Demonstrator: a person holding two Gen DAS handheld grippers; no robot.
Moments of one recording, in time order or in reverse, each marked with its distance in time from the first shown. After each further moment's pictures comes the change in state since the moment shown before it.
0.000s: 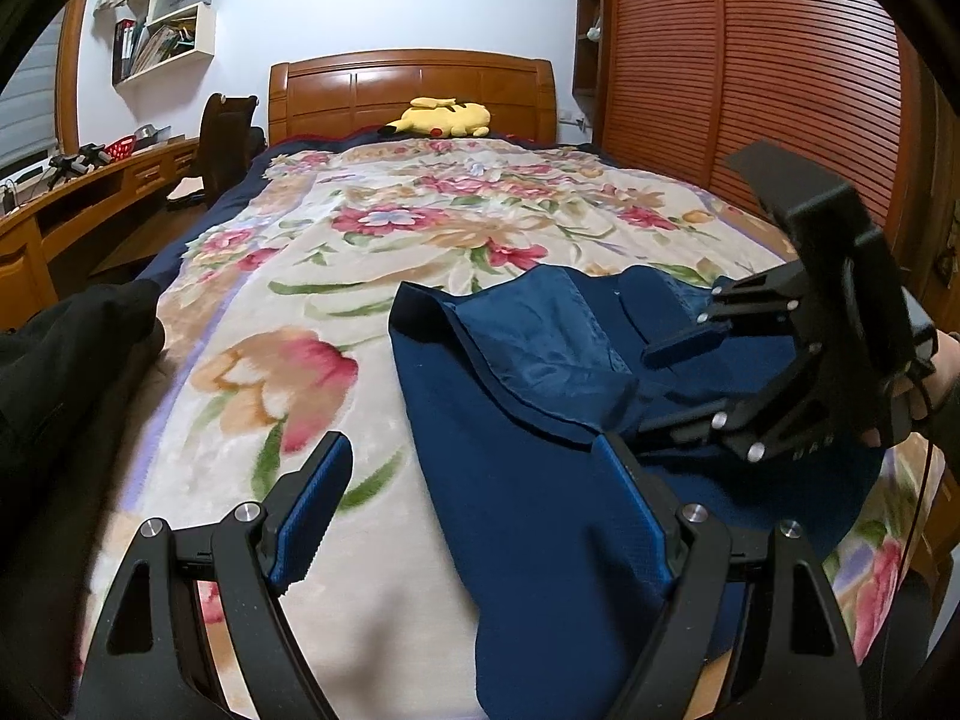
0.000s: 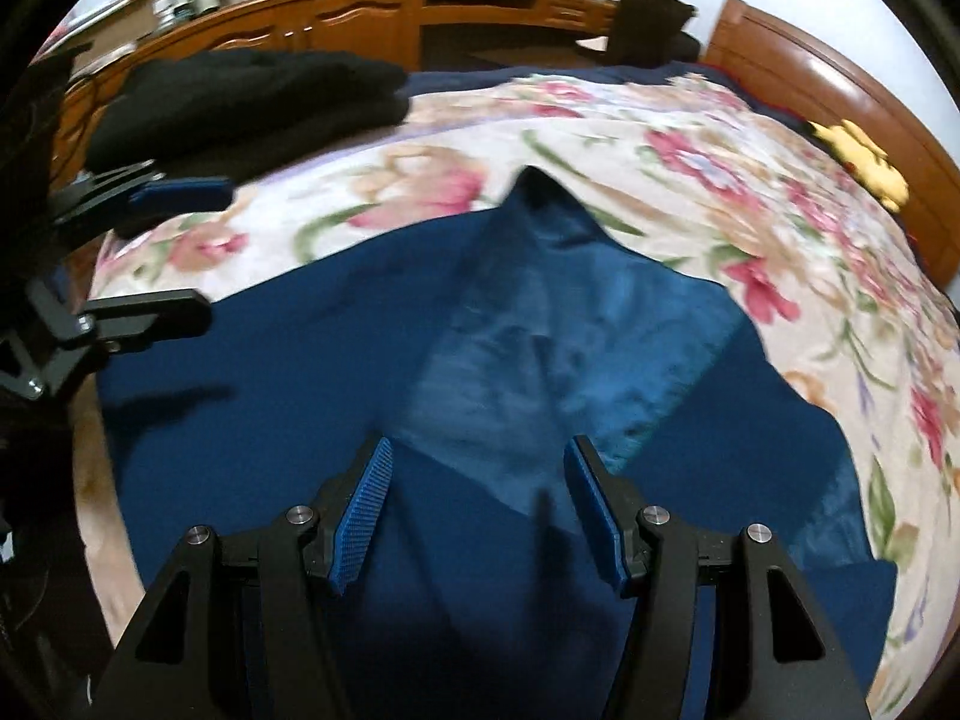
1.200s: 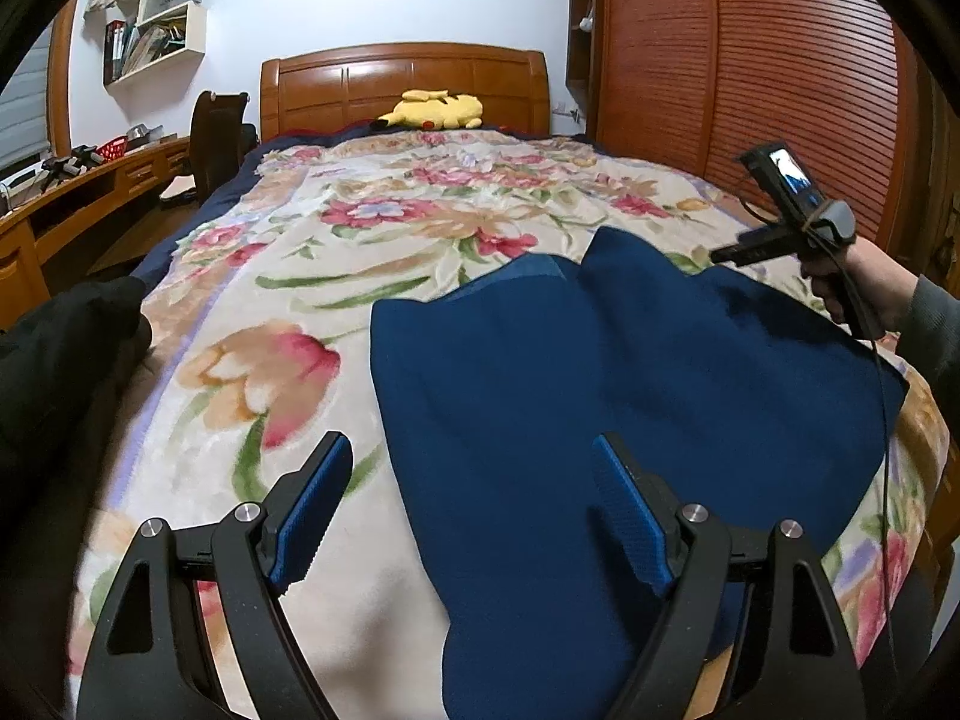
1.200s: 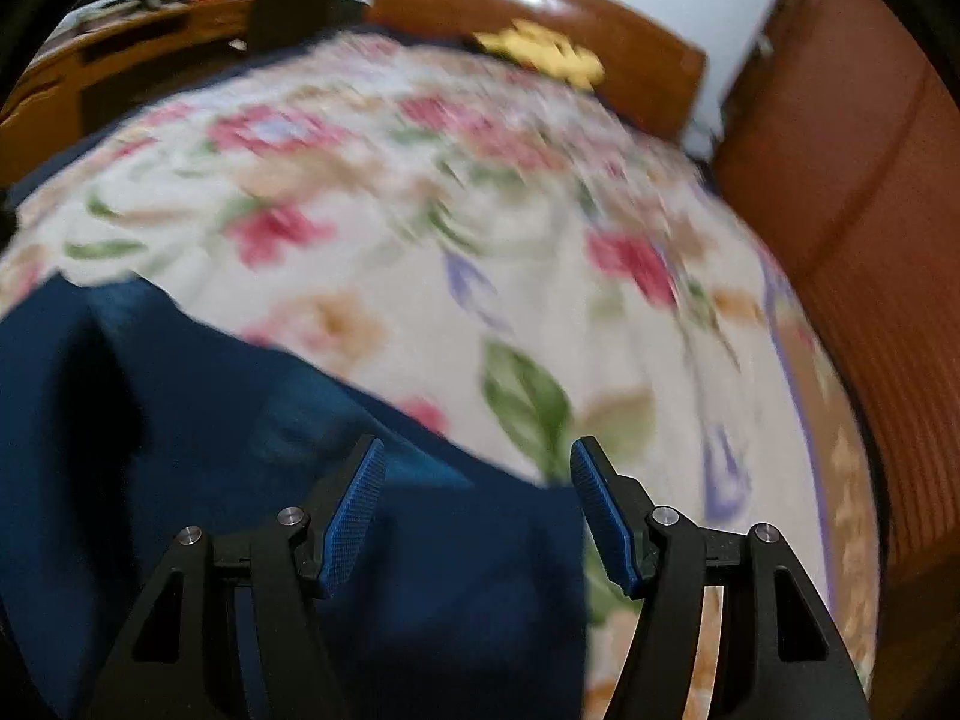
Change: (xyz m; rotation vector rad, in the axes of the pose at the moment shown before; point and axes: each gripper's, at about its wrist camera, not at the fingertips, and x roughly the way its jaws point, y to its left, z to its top) left arm 0.013 -0.012 -0.003 0.015 0.028 -0.003; right arm 0.018 -0.235 -0.044 0.469 0.091 -0.610
